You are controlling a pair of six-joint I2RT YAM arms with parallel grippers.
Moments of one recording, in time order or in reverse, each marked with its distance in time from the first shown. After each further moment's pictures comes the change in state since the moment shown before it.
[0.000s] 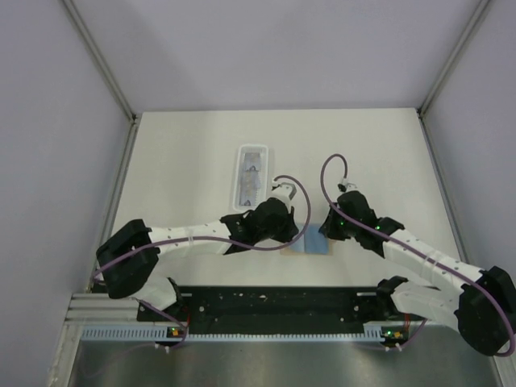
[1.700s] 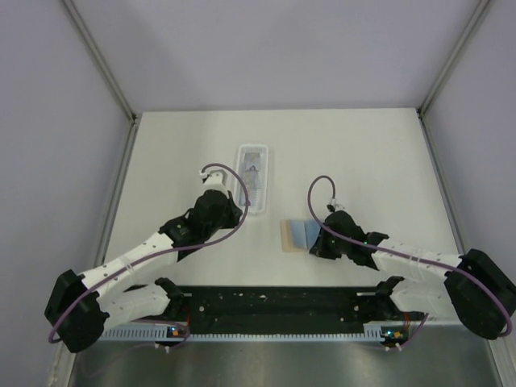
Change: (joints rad) left arm 0.323 -0.495 -0.234 -0.211 -0.133 0.001; right arm 0.149 0.083 -0.180 0.201 -0.057 0.151
